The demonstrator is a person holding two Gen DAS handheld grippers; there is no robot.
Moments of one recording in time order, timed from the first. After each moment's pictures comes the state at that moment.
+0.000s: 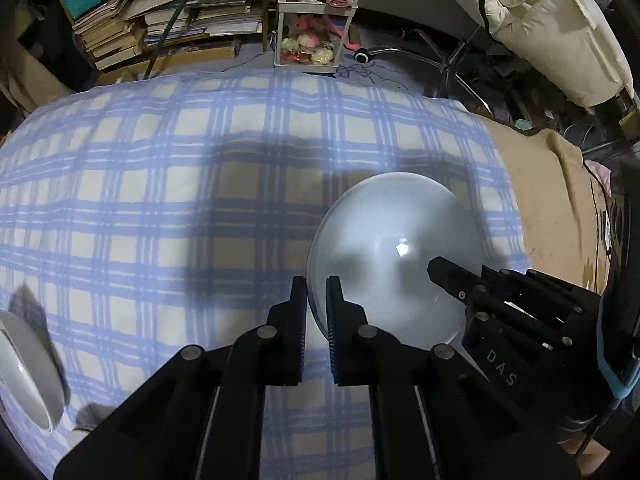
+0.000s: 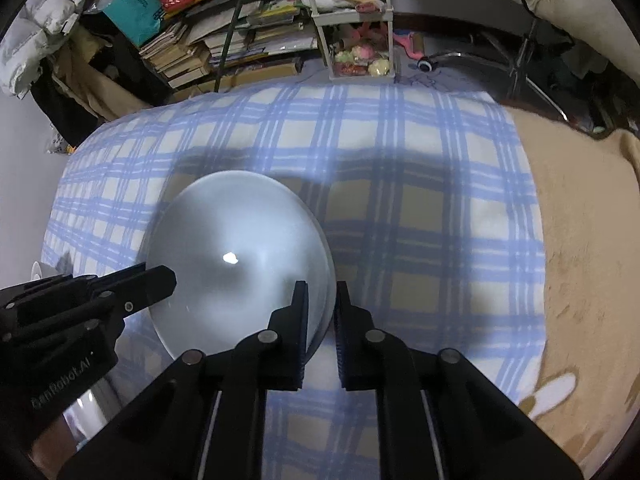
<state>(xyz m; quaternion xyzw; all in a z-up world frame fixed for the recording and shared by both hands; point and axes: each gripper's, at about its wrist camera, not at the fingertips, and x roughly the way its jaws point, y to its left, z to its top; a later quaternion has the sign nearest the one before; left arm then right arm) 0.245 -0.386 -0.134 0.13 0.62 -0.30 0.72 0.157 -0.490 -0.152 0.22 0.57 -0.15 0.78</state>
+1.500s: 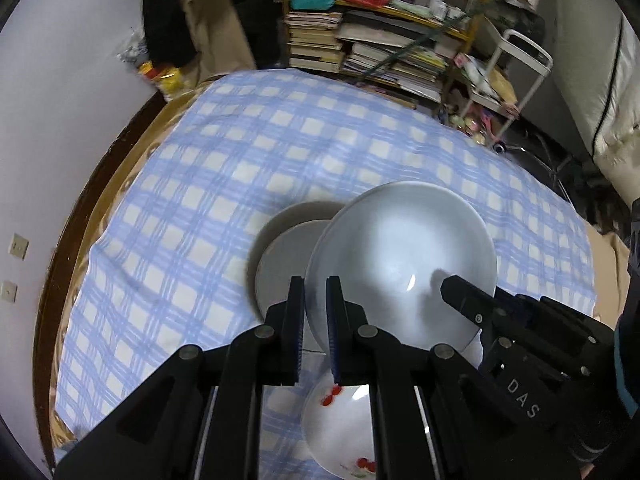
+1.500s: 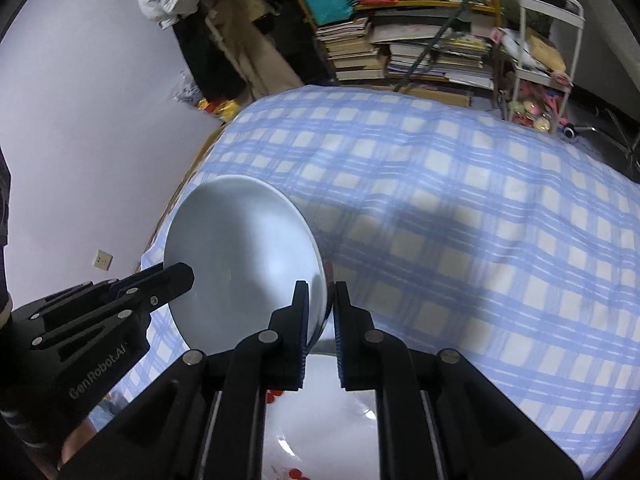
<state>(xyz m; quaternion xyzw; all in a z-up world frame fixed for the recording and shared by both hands) 0.281 -0.049 -0.055 0.05 0.56 -0.11 0.82 0.245 -0.181 -0.086 0.18 0.52 0.03 0.83</state>
